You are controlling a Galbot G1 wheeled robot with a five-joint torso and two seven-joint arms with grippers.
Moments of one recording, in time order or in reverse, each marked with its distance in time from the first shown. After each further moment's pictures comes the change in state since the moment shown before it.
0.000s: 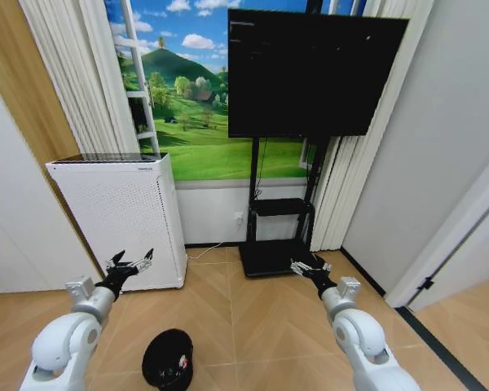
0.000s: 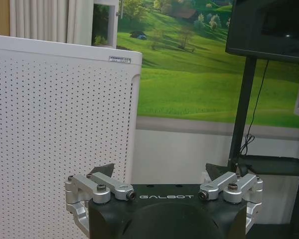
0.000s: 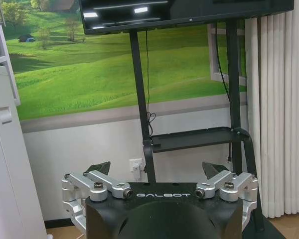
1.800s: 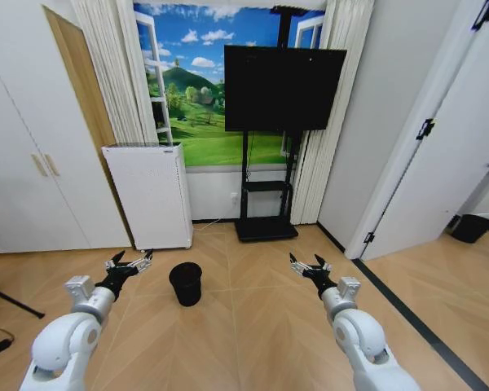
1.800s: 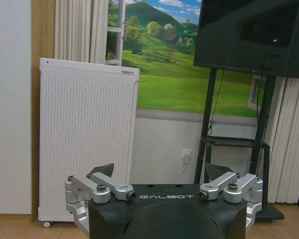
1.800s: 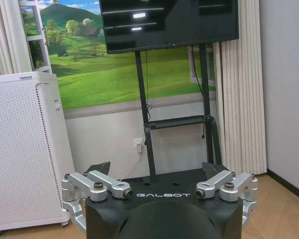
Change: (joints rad) left arm 0.000 0.000 0.000 0.000 0.000 -0.001 0.000; right arm 0.000 0.000 0.000 0.000 0.000 0.002 0.000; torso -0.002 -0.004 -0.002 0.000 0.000
